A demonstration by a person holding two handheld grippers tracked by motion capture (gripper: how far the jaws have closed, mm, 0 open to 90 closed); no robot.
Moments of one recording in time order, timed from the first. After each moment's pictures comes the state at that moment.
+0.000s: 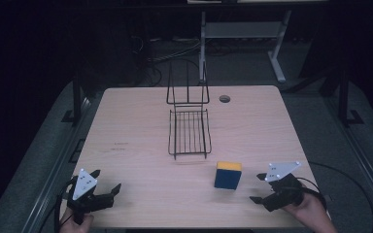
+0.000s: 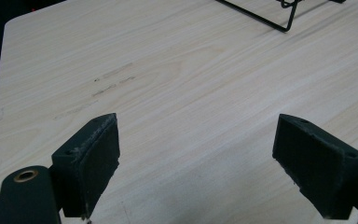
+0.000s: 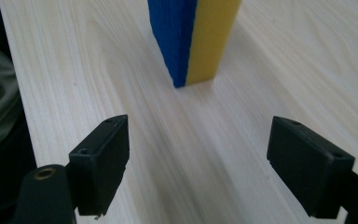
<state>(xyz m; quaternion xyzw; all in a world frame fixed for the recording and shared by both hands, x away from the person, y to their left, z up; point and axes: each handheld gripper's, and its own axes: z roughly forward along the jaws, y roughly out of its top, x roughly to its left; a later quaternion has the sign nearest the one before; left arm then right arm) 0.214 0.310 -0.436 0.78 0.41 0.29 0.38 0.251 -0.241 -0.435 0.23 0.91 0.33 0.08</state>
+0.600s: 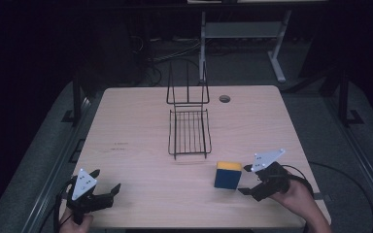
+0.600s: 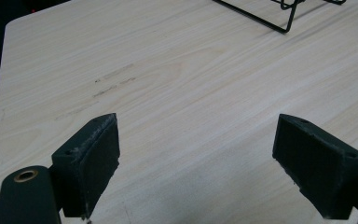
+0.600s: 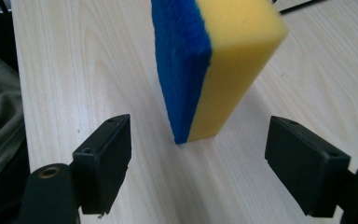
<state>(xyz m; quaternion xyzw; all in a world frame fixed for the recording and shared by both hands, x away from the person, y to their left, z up) 0.214 0.310 -0.436 0.78 0.41 0.29 0.38 0.277 -0.209 -0.417 0.19 0.92 0.33 0.07</state>
